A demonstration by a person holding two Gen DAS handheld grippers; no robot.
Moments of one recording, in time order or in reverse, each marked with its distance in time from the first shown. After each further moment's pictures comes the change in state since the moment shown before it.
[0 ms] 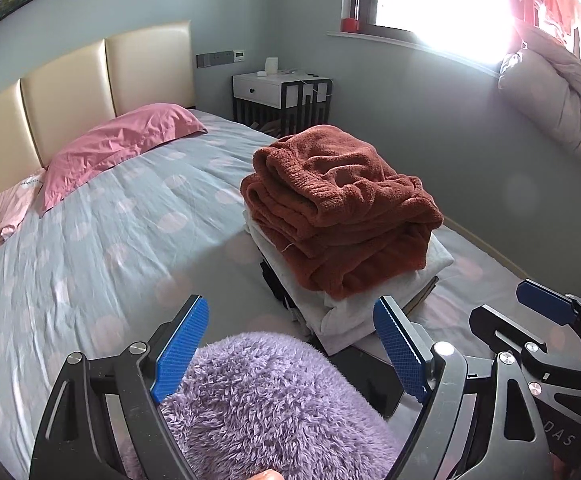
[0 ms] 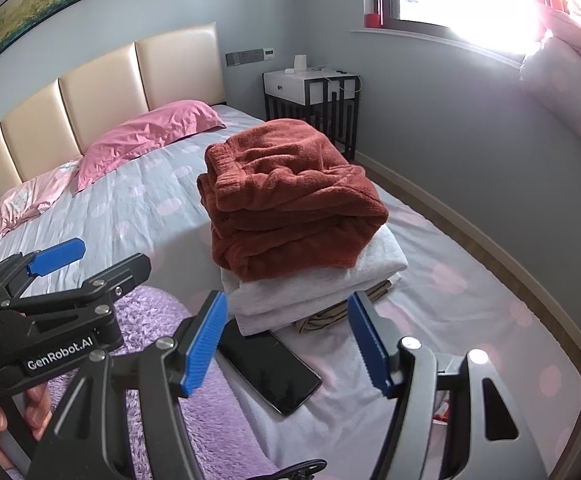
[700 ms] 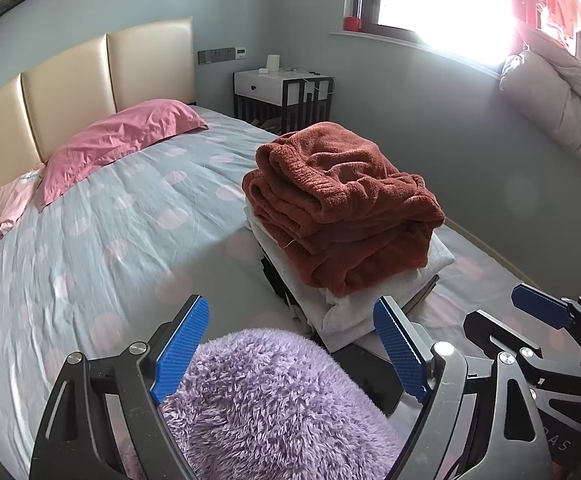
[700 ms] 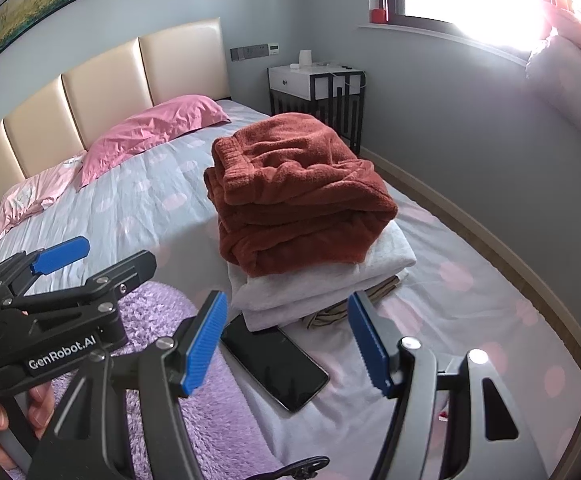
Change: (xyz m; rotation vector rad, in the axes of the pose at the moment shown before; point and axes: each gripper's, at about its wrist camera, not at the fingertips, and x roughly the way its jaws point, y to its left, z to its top) left arm 0.001 0.004 -0.002 -0.009 0.007 -0.003; right arm 0.003 0.007 -0.002 -0.003 0.019 0.011
